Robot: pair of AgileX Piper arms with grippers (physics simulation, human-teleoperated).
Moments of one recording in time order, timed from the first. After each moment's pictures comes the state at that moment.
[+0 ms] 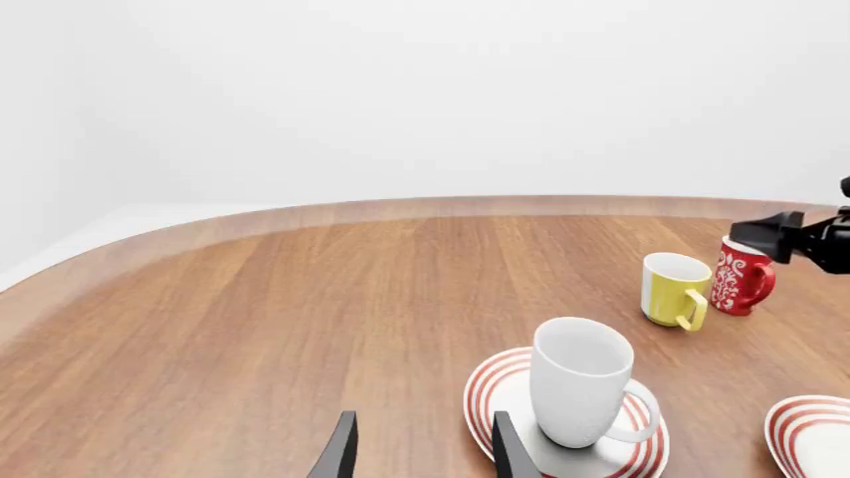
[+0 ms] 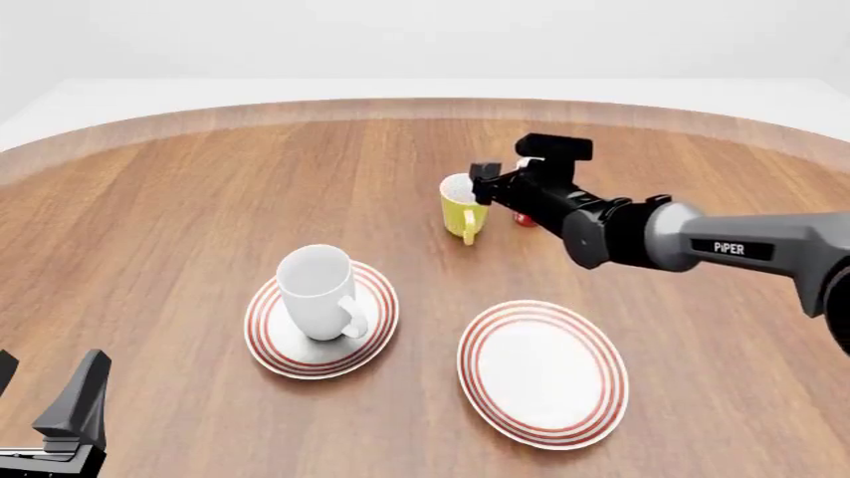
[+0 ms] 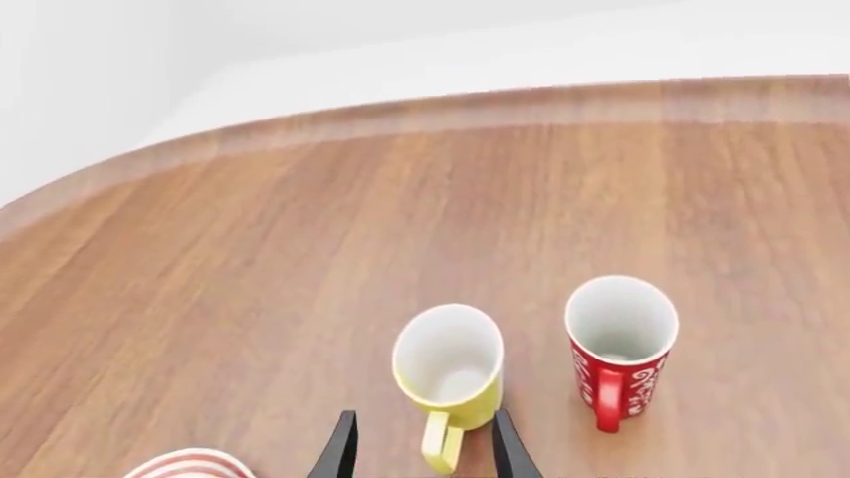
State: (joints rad) left arm 0.00 0.00 0.00 0.00 0.00; right arm 0.36 1.91 -1.17 -0.36 0.27
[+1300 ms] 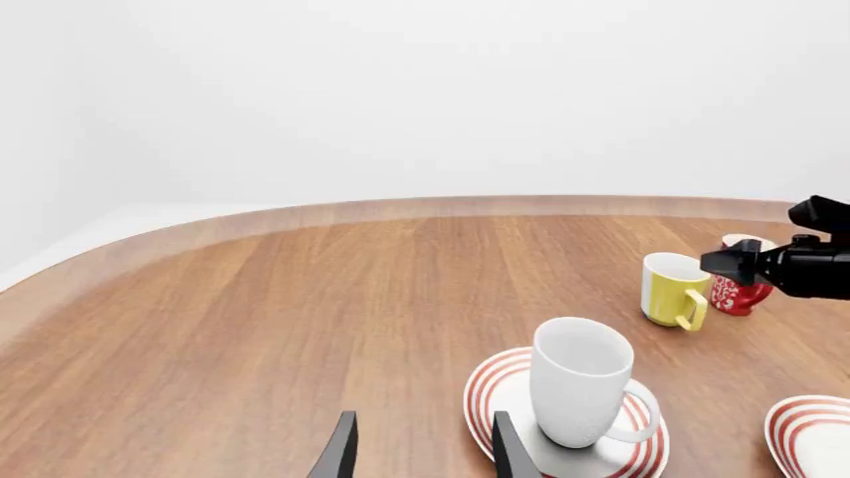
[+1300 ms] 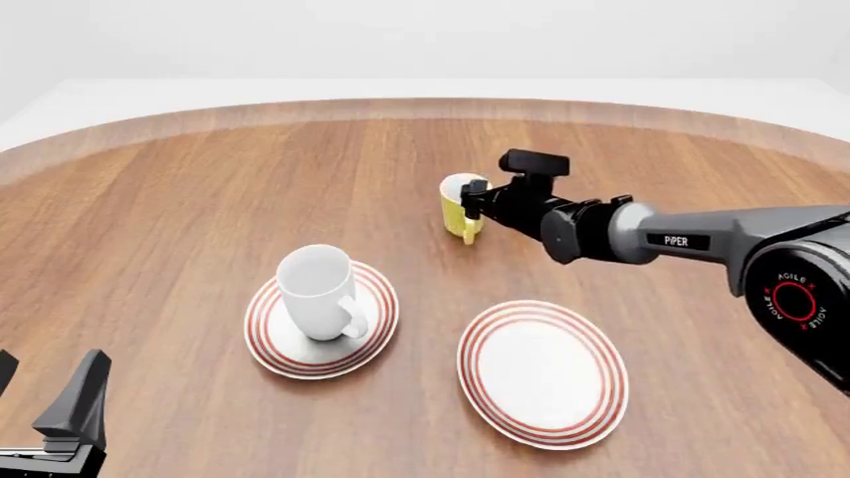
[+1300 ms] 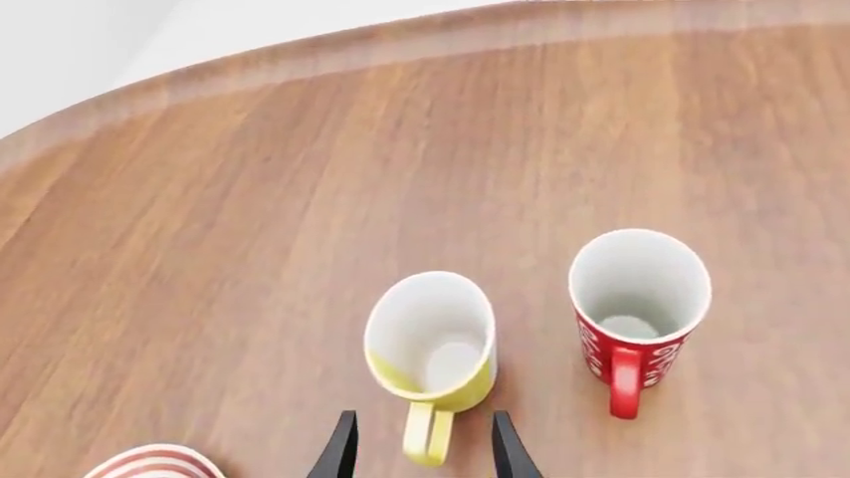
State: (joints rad) left arm 0.00 0.00 0.00 0.00 0.00; right arm 0.36 2.06 -1.31 -0.24 0.32
